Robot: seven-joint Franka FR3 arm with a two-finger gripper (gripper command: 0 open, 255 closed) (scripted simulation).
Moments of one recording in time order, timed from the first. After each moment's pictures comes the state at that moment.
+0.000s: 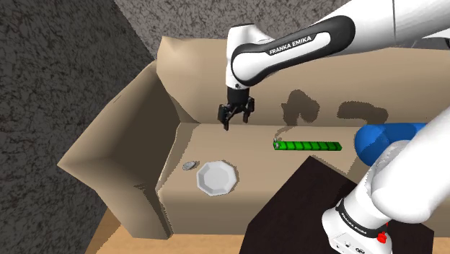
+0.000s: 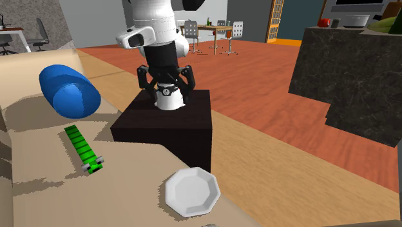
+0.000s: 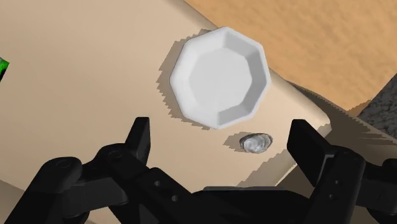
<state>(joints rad) 0.04 -0.10 0.15 -2.20 0.10 2.03 0.31</state>
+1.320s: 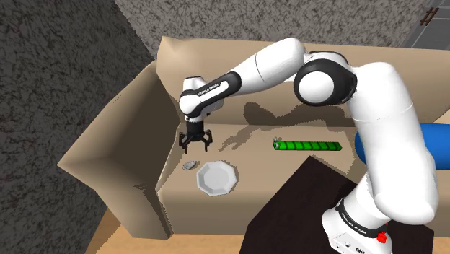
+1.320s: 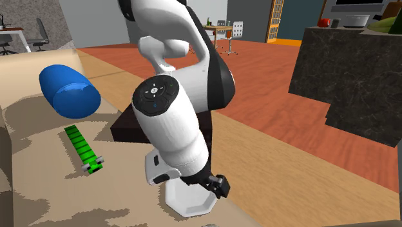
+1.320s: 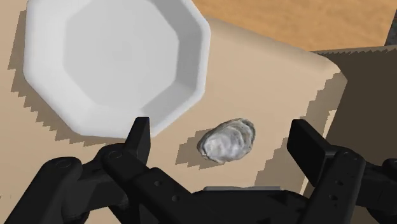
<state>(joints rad) 0.11 0.72 0.16 -1.56 0.18 2.08 0.61</state>
